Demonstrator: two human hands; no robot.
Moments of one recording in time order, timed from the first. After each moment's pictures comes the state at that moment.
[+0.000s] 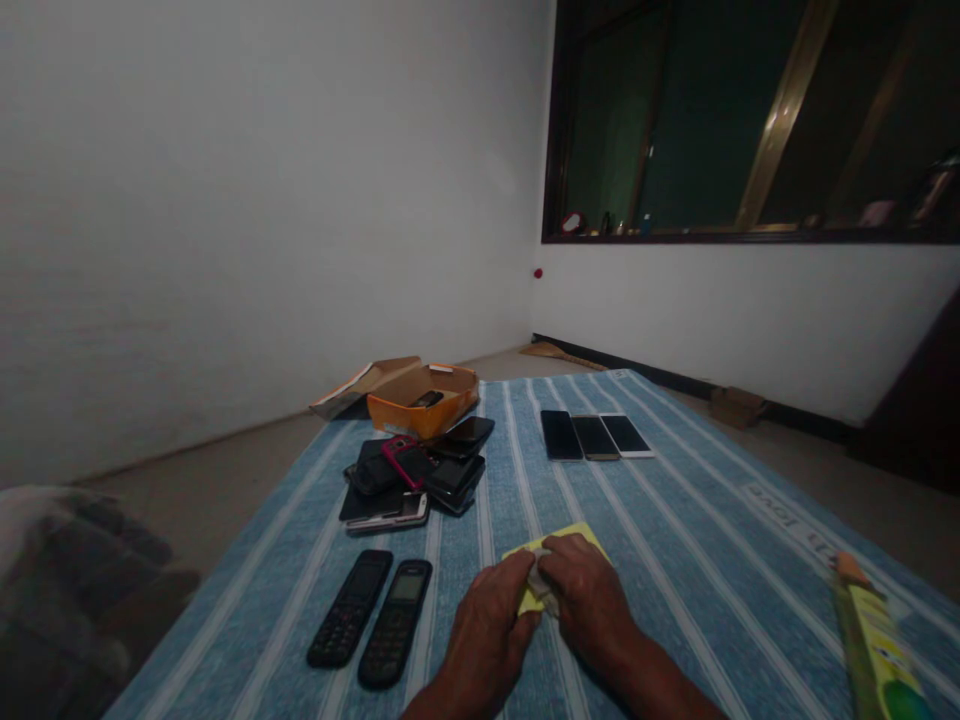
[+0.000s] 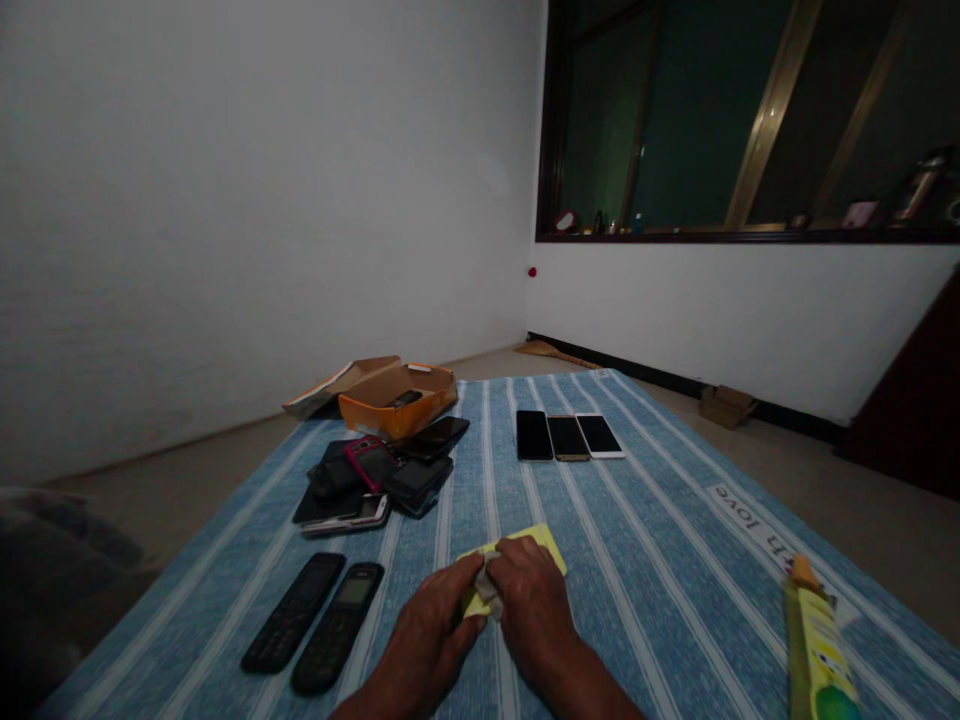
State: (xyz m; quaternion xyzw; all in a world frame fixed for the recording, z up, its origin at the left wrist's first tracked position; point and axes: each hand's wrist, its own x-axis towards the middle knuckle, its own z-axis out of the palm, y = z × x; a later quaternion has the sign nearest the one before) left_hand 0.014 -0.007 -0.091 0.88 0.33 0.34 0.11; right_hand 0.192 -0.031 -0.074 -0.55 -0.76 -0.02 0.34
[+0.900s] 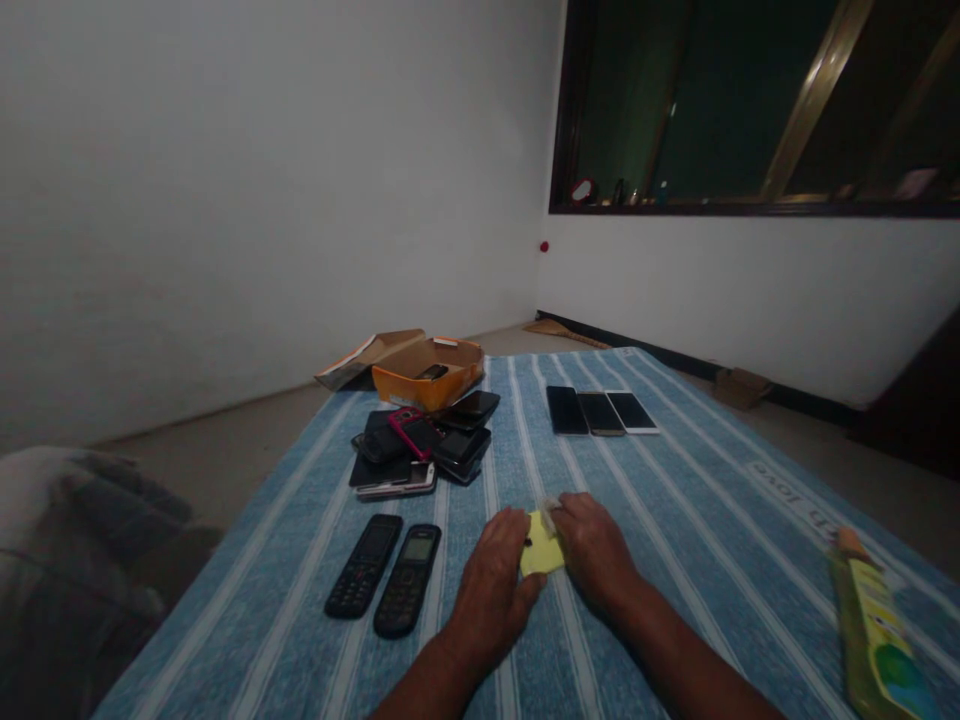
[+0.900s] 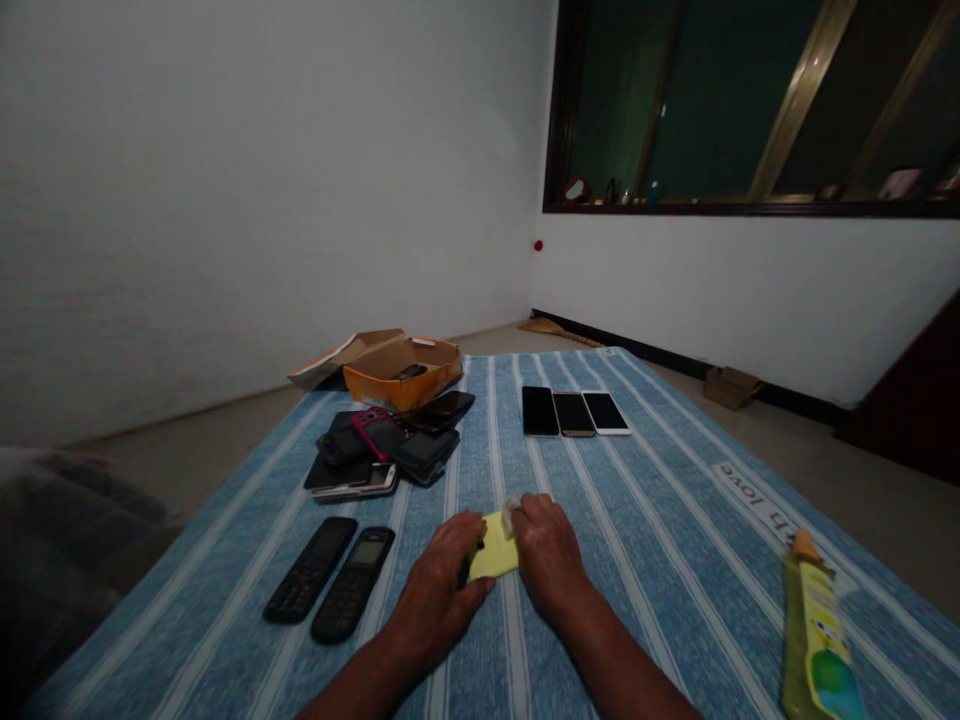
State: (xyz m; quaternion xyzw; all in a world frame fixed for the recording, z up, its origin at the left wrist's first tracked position) left_hand 0.019 -0.005 -0.106 0.85 0.37 0.35 0.13; right_hand 0.206 -0.023 -0.067 -0.61 -0.76 -0.07 0.23
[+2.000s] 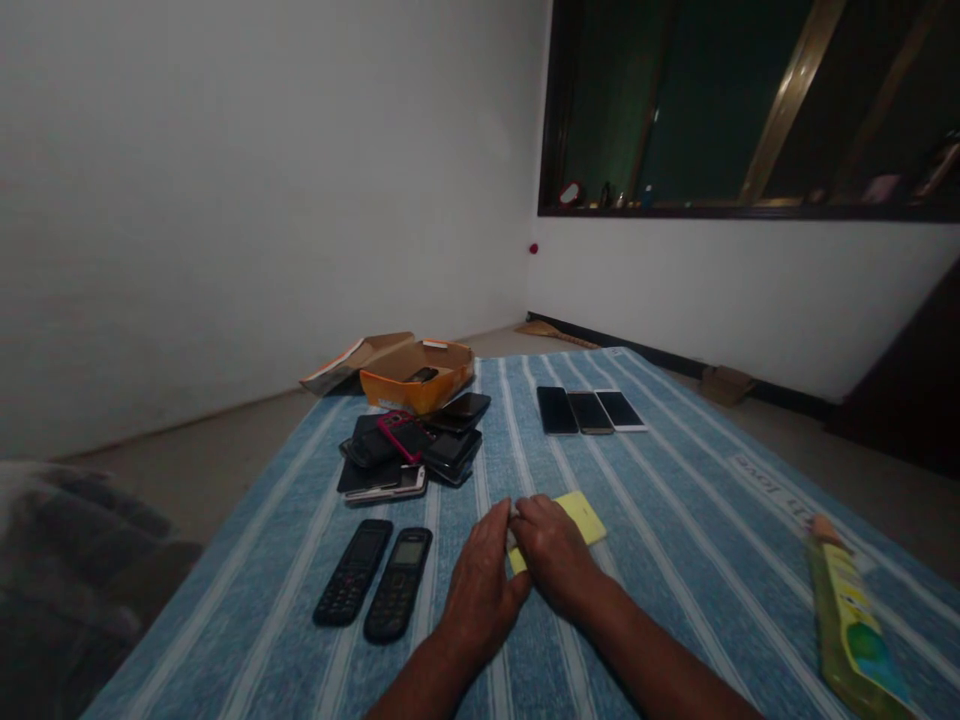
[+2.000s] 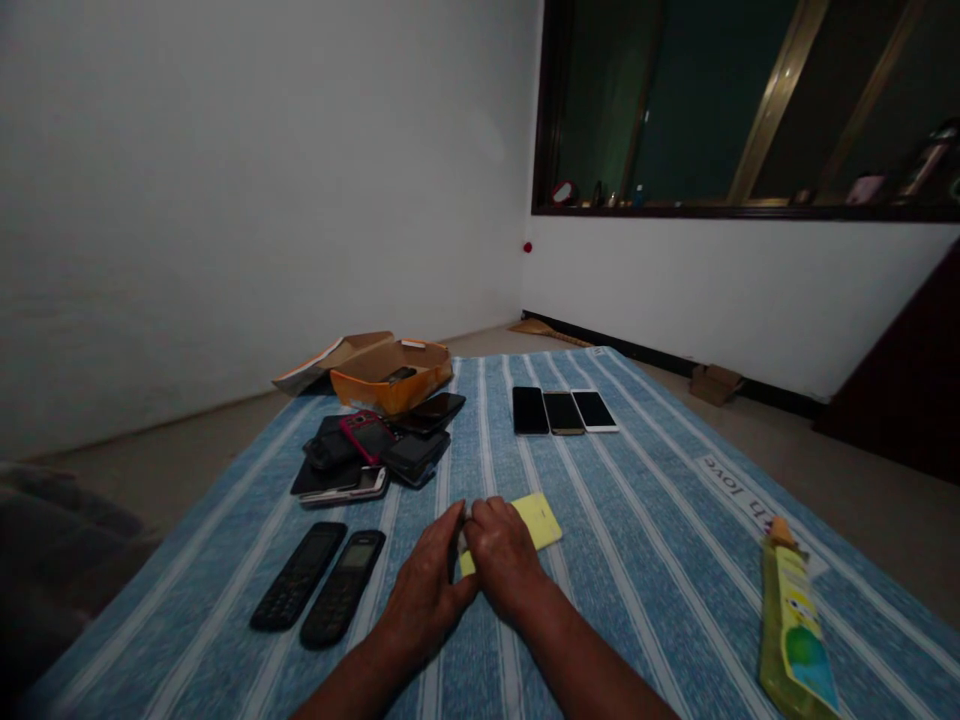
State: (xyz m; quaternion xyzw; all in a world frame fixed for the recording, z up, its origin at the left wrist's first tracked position) left_hand 0.022 -0.005 -0.088 0.81 0.42 0.35 0.20; right_hand 0.168 -0.016 -0.062 -0.53 -0.81 -0.07 0.24
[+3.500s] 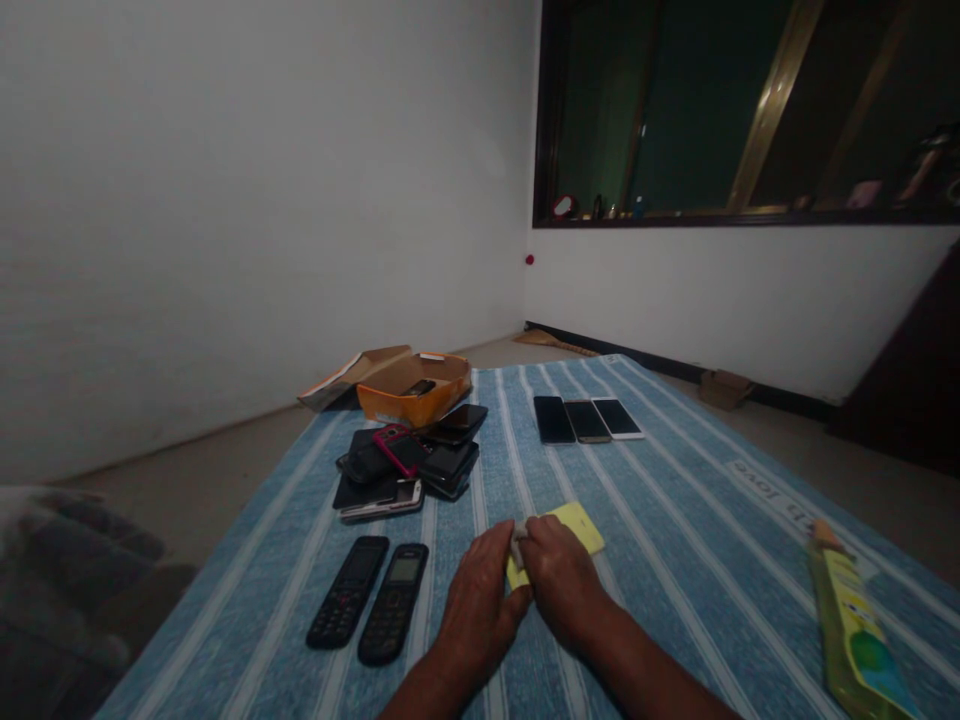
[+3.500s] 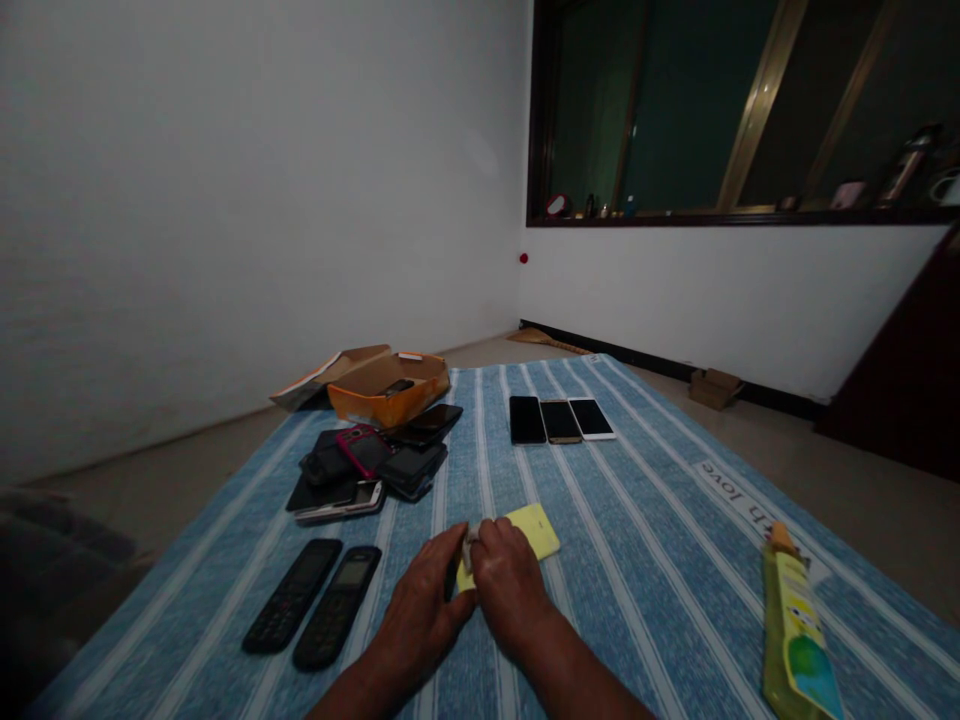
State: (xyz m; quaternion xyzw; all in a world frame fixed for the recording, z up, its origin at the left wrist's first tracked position) left_hand 0.017 -0.001 -0.097 0.84 0.41 0.33 0.15; right_hand 0.168 -0.030 -0.065 -0.59 -0.77 -0.08 0.22
